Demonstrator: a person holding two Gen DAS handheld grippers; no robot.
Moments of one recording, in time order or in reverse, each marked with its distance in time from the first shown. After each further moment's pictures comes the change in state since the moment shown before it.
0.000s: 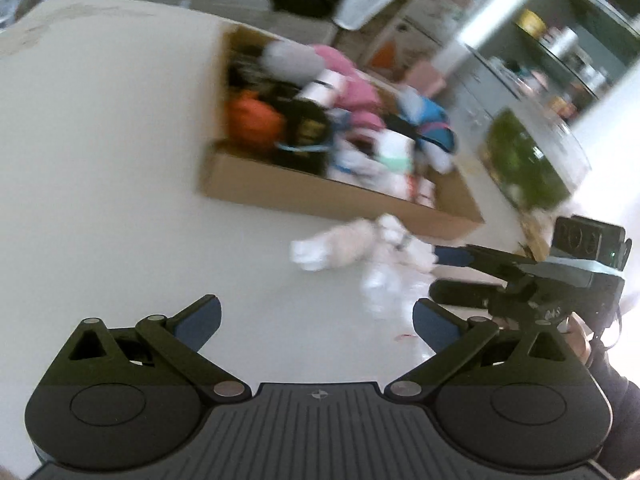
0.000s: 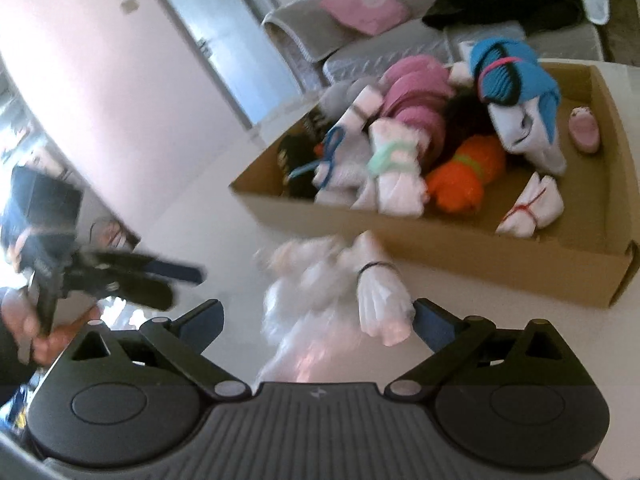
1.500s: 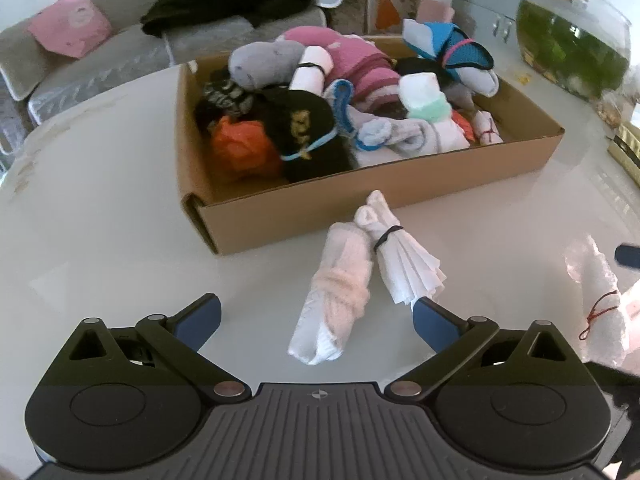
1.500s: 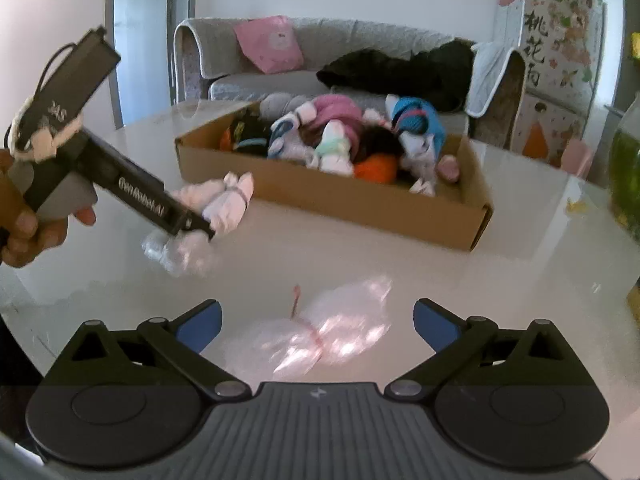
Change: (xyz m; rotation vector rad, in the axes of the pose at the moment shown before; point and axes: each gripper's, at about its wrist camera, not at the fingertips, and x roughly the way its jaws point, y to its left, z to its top) left arm 0.059 -0.041 0.009 0.424 0.011 0.339; right arm -0.032 0.078 -0.062 -0.173 -0.131 -0.563
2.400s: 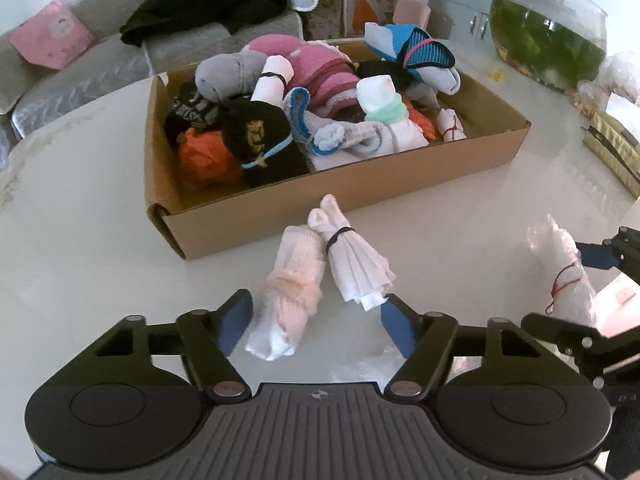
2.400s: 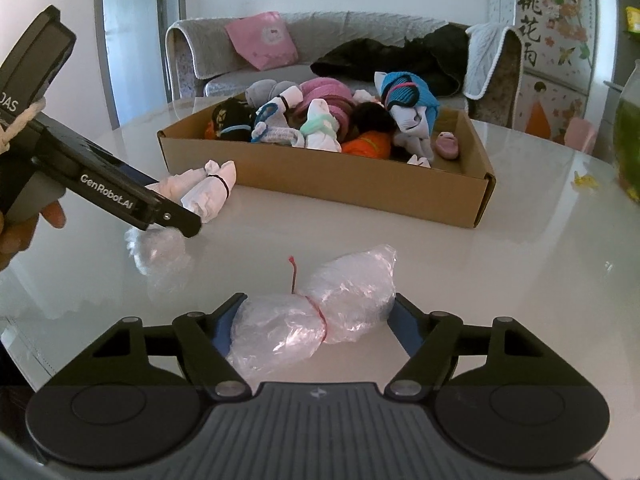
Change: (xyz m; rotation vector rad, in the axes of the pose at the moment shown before) left arm -0.008 -0.017 0.002 0.049 0.000 -0.052; right arm 0.000 -0.015 -0.013 0.053 0.001 0.012
